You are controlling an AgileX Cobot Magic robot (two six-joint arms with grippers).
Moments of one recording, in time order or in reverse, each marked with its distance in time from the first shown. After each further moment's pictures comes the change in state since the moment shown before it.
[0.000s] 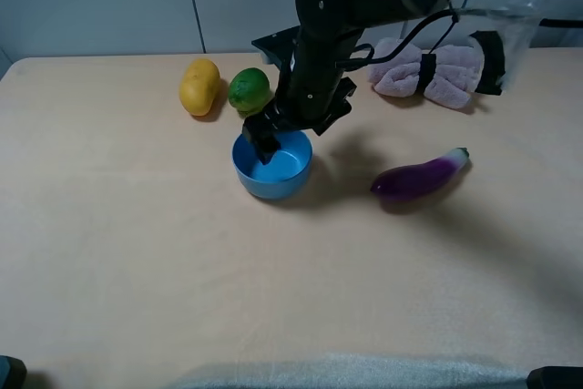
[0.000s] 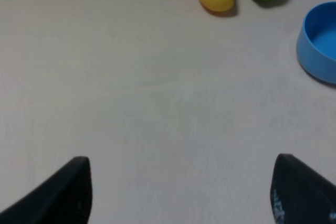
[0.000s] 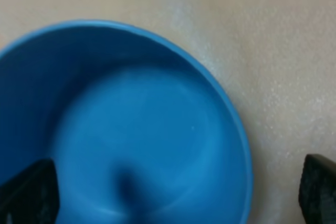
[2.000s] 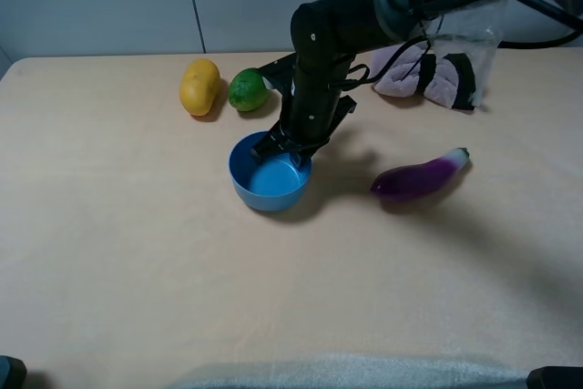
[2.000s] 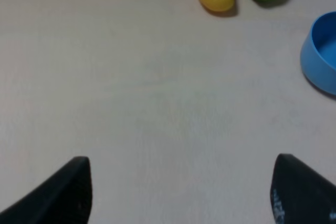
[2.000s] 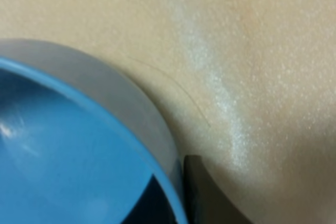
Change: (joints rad) left arm 0.000 0.000 0.000 0.000 0.000 0.000; right arm -0.002 0.074 -0.001 -0.039 -0.004 0.000
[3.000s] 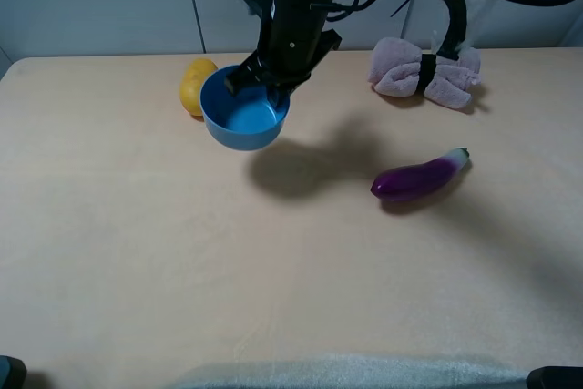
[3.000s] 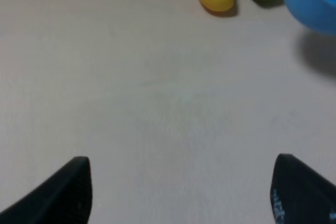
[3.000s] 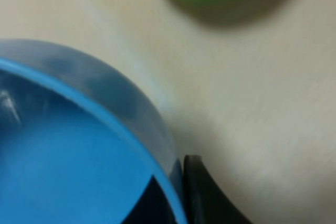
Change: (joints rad) left arm 0.000 0.000 0.000 0.000 0.000 0.000; right arm 0.000 -0.018 -0.307 -0.012 0.183 0.000
